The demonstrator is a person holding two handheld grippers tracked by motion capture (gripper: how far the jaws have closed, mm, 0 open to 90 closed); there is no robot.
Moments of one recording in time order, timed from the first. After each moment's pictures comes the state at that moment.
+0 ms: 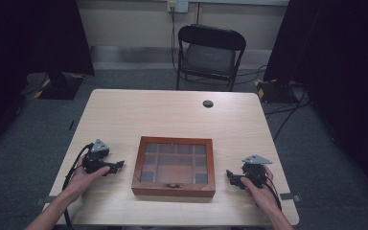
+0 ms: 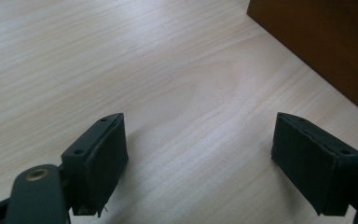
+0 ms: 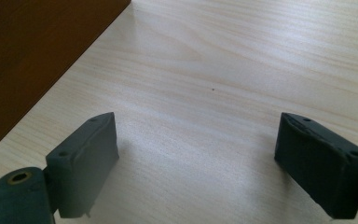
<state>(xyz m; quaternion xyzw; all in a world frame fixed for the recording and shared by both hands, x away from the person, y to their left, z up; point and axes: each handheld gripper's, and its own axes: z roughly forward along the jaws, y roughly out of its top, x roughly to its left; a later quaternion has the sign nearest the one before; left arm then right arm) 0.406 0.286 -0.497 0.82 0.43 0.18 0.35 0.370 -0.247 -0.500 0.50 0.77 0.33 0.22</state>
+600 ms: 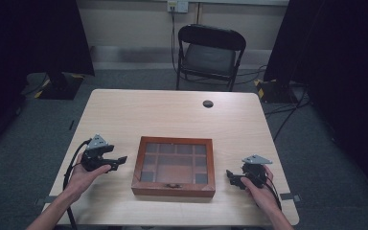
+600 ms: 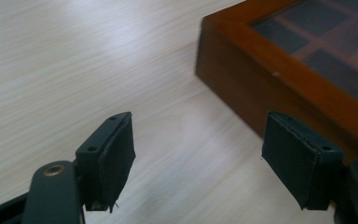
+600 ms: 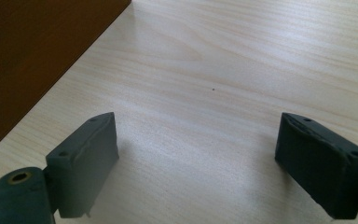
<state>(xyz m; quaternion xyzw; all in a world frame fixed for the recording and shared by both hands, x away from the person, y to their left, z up) 0.394 0.273 -0.455 0.81 0.39 0.17 0.41 0.370 -0.248 -0.500 0.50 0.77 0.33 0.22</state>
